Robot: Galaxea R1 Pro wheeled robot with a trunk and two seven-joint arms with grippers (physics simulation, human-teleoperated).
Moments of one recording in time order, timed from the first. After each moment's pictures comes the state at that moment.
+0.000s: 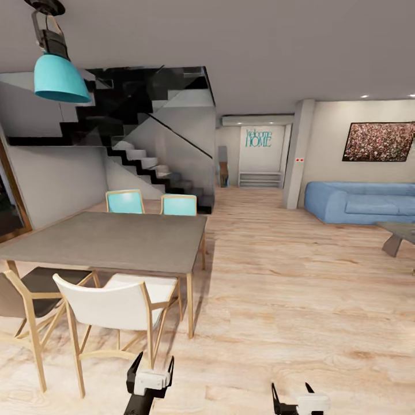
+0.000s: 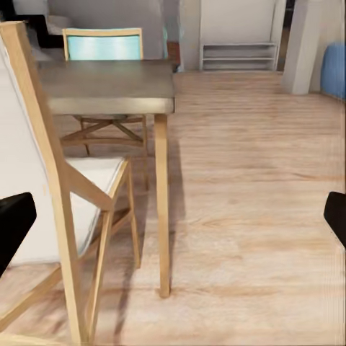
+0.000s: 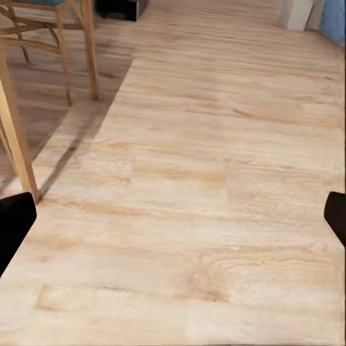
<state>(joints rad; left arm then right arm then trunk) -0.07 -0.05 -0.20 -0.82 -0.04 -0.61 0.11 -0.01 -0.01 0.06 -0.79 0.06 -0.47 -0.15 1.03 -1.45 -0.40</state>
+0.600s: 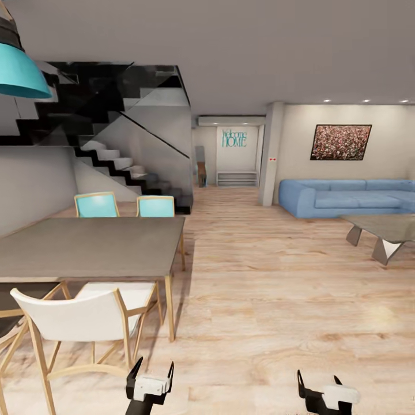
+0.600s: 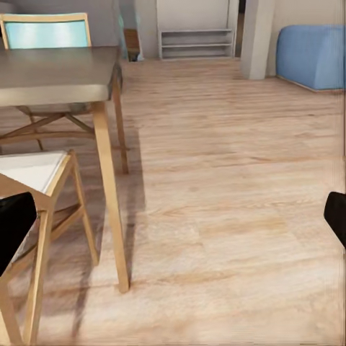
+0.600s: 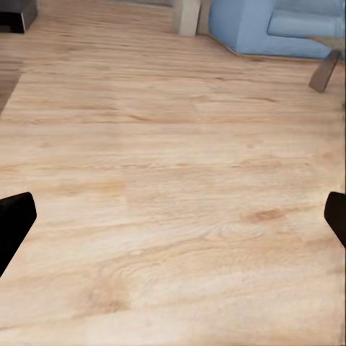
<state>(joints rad) -0.08 -0.05 -0.20 -0.78 -0.05 -0.61 0.11 -0.05 -0.05 -0.11 -0.80 0.06 -0.47 -0.14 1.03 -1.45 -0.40</state>
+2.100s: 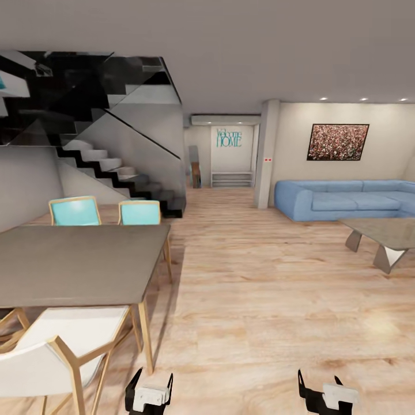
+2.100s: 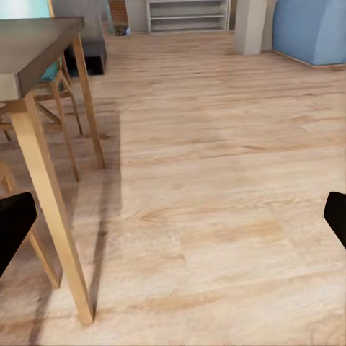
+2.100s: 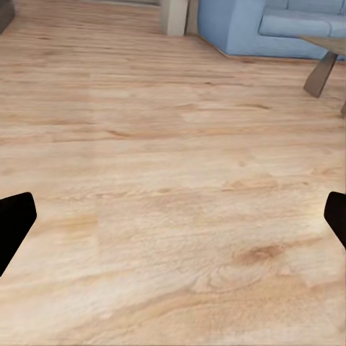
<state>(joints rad) -0.08 -0.05 -0.20 -0.70 -0.05 -0.61 0.11 -0.05 -0.05 -0.12 -0.79 0.06 -0.47 -0.15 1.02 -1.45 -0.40</state>
